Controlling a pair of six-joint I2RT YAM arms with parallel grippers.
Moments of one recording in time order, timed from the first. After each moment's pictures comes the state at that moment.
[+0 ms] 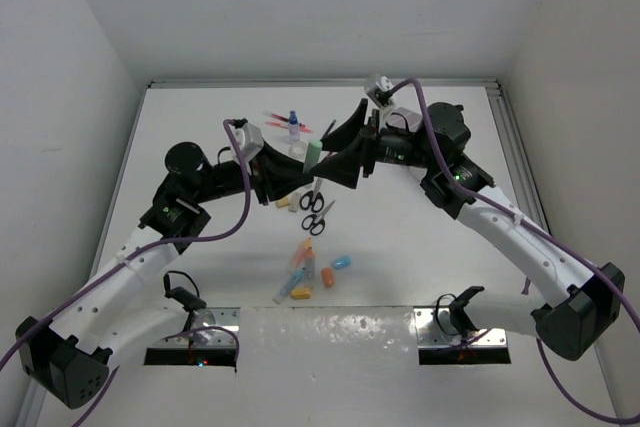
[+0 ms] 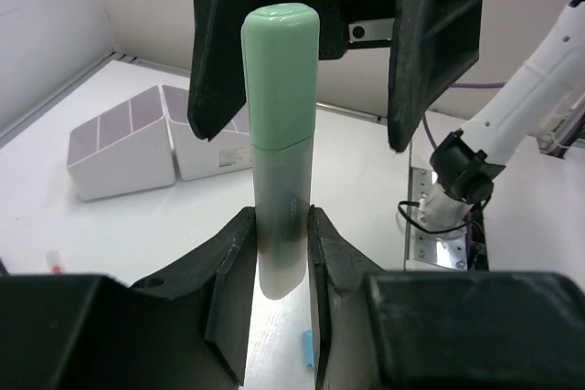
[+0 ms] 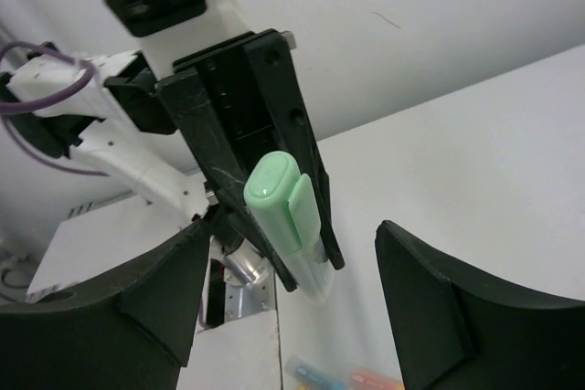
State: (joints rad) left arm -0.50 0.91 0.84 0.17 0.78 -0.17; right arm 0.60 1.20 1.09 0.25 -0.83 0.42
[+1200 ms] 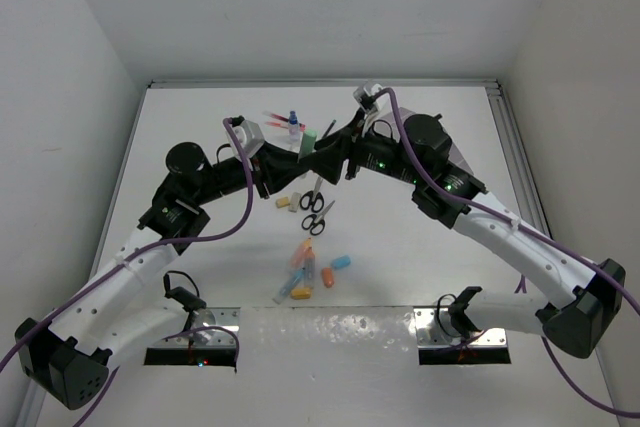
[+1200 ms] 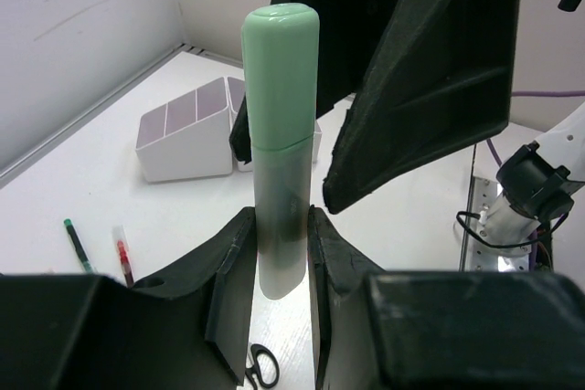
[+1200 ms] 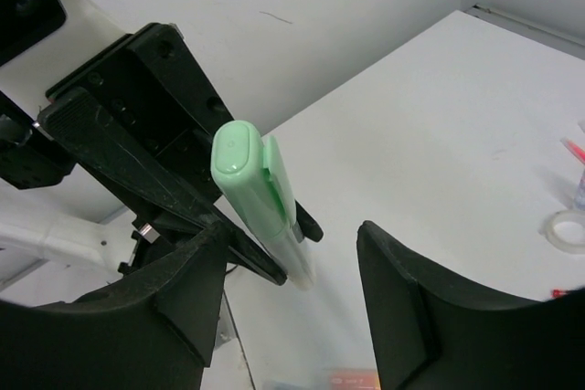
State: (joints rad) left arm -0.50 0.90 0.84 0.14 0.62 -0.09; right arm 0.73 1.20 1.09 0.10 -0.39 0.35
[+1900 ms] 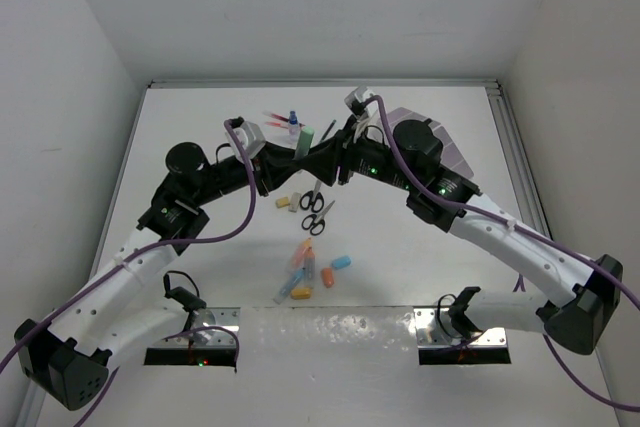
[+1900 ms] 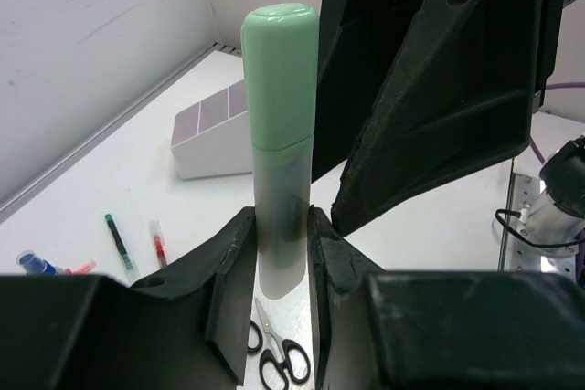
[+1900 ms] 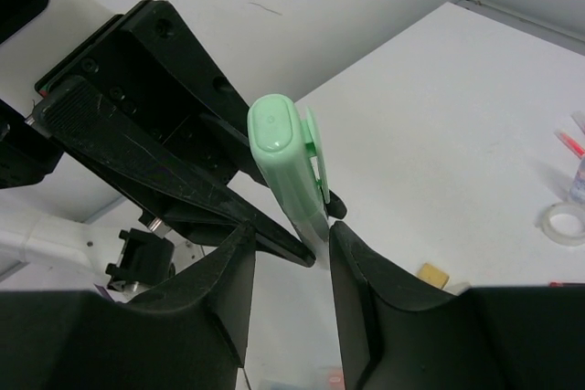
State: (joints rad) left arm -0.51 0.90 0.84 0.12 0.58 -0.02; right arm 0.80 1.20 1.09 0.08 -0.30 0.33
